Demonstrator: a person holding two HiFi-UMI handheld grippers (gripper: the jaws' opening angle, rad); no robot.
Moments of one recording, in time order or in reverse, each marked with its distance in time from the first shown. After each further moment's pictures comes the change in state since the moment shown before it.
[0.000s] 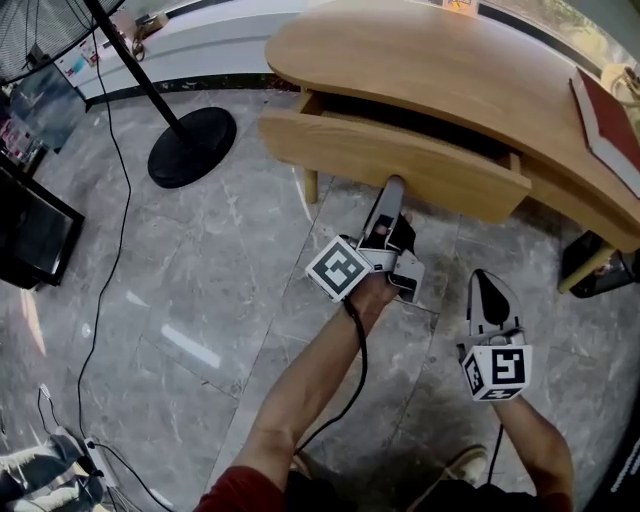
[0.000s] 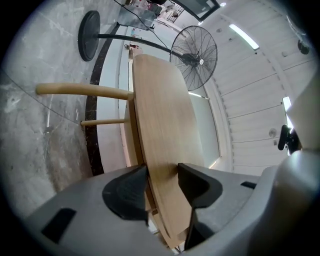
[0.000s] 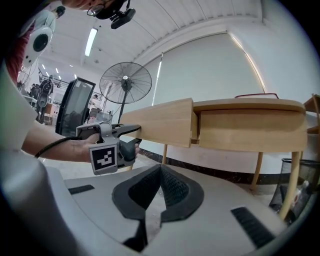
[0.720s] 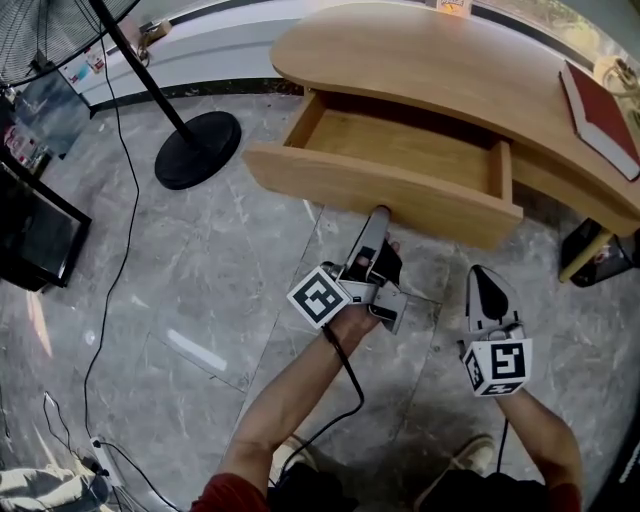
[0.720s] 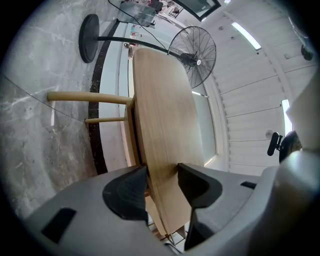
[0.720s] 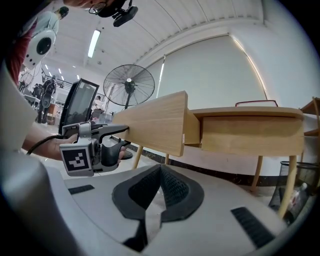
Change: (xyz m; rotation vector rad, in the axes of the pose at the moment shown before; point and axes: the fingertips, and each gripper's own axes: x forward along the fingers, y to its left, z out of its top) left arm -0.068 -0.034 -0.005 0.004 0.062 0.020; right arm -0.024 0.015 0.009 -0.009 -0.014 0.016
